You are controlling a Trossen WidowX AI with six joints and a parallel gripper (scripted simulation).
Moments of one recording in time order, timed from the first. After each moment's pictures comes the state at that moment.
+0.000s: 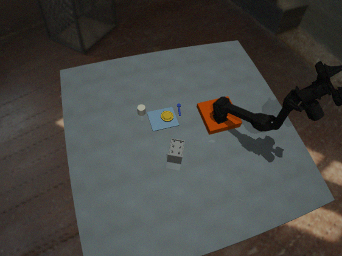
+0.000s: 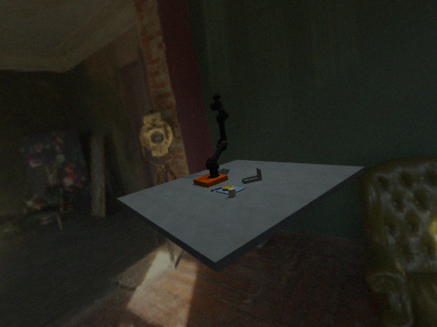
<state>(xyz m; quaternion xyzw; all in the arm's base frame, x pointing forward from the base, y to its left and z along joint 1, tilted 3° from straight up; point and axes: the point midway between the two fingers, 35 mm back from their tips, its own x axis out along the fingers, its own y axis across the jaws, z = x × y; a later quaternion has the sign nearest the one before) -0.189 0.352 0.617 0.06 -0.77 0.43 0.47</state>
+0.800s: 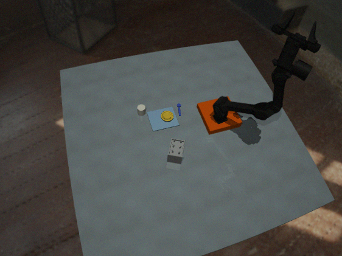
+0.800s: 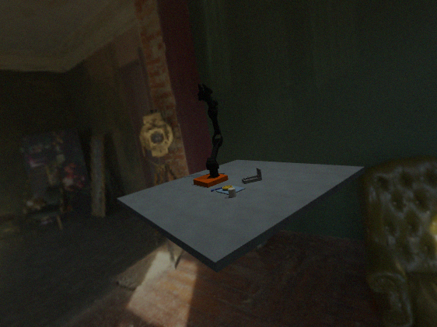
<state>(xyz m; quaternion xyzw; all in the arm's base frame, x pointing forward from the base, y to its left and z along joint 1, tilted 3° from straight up) -0.123 0.144 0.706 0.17 -0.80 0.08 0.58</state>
